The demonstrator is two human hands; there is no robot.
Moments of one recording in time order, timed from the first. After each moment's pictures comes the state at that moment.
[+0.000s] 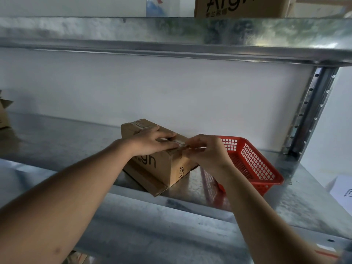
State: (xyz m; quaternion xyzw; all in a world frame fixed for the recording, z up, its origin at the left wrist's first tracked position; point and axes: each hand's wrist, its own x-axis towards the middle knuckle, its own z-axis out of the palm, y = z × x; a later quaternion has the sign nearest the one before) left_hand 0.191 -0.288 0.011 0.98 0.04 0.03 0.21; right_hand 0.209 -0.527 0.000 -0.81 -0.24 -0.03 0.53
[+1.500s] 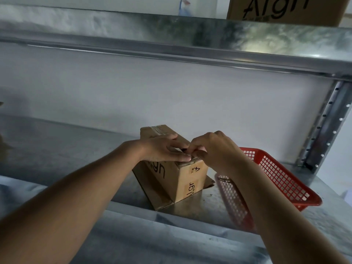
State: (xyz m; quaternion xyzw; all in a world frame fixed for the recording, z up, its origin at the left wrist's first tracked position) left_hand 0.209 -0.227 0.022 0.98 -0.09 -0.04 0.19; right_hand 0.235 -0.453 0.034 -0.89 -0.40 -0.19 0.14
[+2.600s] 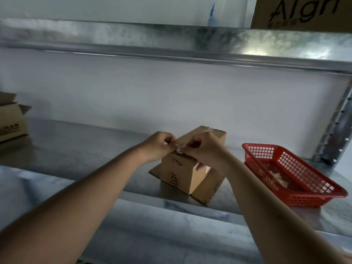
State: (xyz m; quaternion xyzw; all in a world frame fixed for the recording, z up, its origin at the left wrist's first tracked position) left_hand 0.164 -0.158 0.010 0.90 -0.03 0.11 0.42; right_hand 0.195 -0.356 0.026 -0.87 -0.28 0.01 0.41
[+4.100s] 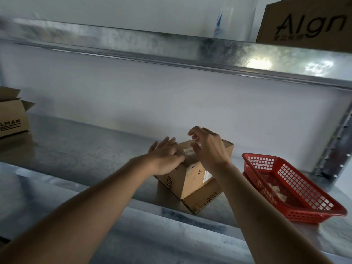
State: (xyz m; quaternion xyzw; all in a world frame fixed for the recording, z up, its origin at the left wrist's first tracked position) left_hand 0.162 -0.176 0.000 0.97 -0.01 0.03 0.22; right_hand 0.228 -0.352 0.022 -0.84 -0.38 -0.31 0.23
